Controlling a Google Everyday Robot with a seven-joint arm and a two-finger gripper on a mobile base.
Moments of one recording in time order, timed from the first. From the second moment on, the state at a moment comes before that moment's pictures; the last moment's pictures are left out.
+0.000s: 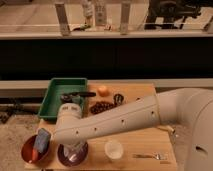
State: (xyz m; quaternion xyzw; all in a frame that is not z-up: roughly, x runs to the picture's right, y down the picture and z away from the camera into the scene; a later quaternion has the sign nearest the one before) arm -0.164 0.242 0.675 -0.24 -0.19 -0.35 0.89
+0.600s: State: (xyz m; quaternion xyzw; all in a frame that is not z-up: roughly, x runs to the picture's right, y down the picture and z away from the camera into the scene) arm -0.224 0.210 0.693 -0.23 -0.24 -0.41 0.85
